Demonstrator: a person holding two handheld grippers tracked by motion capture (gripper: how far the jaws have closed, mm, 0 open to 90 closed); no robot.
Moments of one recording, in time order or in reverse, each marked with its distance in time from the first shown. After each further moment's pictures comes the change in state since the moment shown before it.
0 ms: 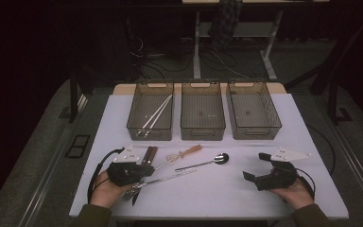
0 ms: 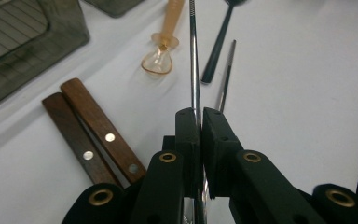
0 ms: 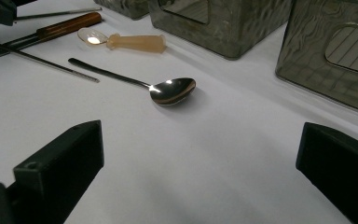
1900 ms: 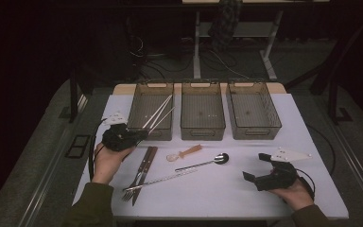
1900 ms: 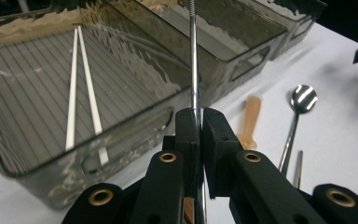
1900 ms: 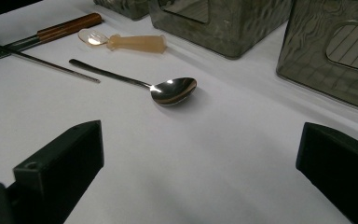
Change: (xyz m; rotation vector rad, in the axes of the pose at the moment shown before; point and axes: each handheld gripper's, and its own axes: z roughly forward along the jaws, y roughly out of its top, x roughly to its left) left arm 0.065 0.054 -0.008 -0.180 0.123 -0.191; right arm 0.001 -0.001 0.000 0.000 0.001 0.011
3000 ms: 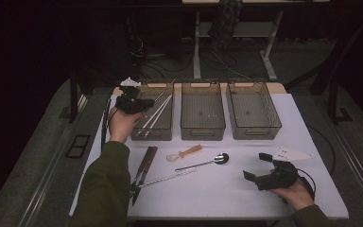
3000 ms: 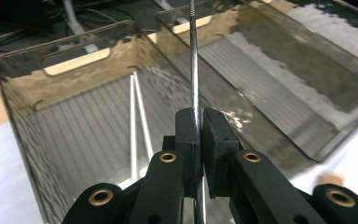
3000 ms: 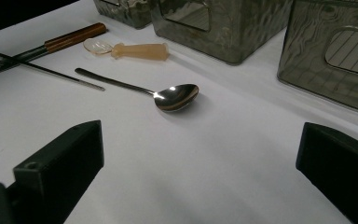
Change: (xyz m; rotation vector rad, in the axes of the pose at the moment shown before) left arm 0.048 0.082 0.055 0.053 0.160 -0.023; right arm -0.001 0.001 -0.002 -0.028 0.016 0.022
